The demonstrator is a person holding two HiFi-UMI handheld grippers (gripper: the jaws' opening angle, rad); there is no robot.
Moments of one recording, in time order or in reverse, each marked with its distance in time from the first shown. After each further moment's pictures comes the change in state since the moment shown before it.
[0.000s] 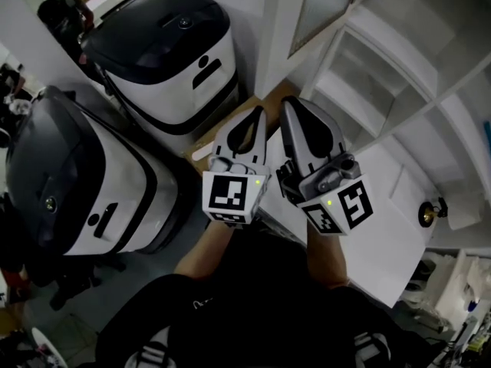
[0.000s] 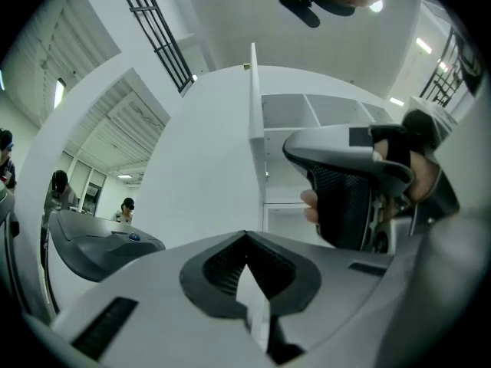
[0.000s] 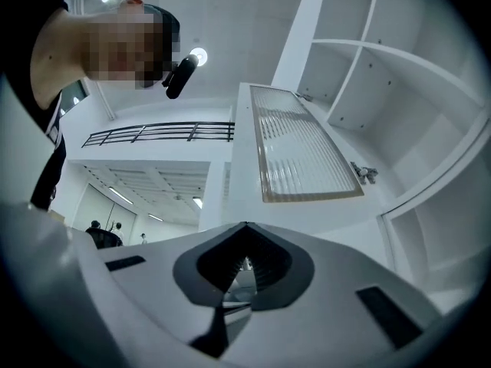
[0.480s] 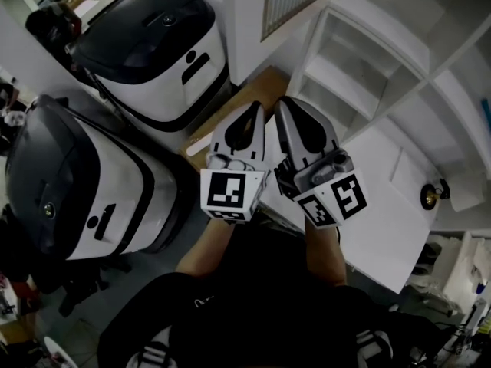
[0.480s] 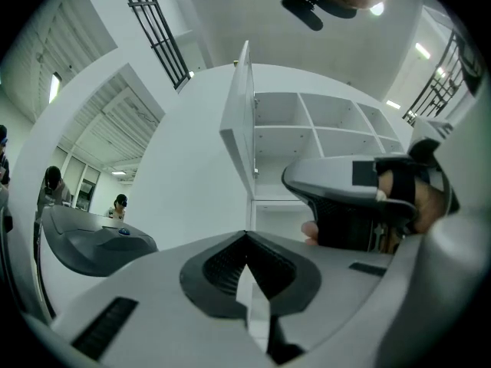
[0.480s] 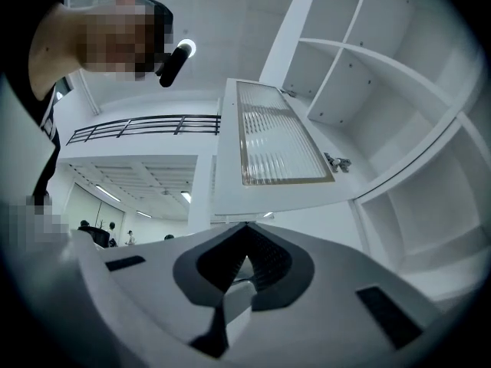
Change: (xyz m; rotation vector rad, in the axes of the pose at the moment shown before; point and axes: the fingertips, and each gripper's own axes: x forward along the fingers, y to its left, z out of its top) left arm 0.000 -0.028 -0.008 -0.010 0.014 -0.043; right arm -0.033 -0.020 -0.023 0.032 0.056 -0.098
